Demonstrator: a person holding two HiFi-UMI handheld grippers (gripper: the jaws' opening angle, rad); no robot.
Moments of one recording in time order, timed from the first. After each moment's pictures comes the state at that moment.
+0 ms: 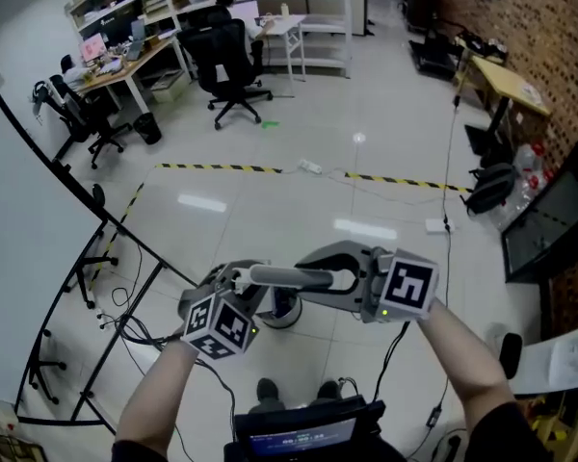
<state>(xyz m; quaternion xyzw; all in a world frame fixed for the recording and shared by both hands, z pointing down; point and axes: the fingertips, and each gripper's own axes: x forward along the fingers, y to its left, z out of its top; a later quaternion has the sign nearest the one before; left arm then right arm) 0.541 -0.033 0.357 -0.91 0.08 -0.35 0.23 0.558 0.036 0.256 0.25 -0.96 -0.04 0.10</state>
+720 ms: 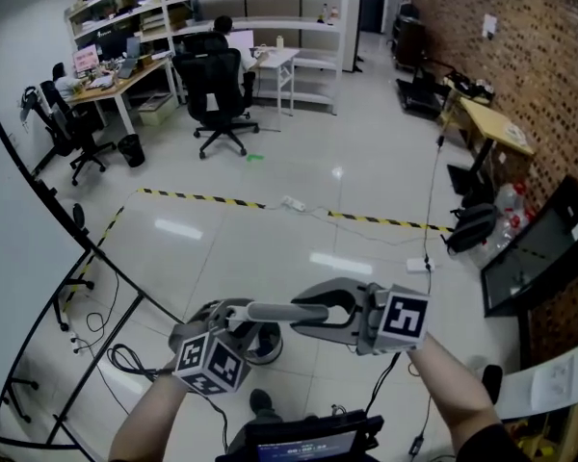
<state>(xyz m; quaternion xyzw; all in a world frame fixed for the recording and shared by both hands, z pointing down) 0.535 -0.061 0.348 -0.92 0.07 -0.32 0.23 0.551 -0.002 0.243 0.24 -0.97 -0.02 0.08</state>
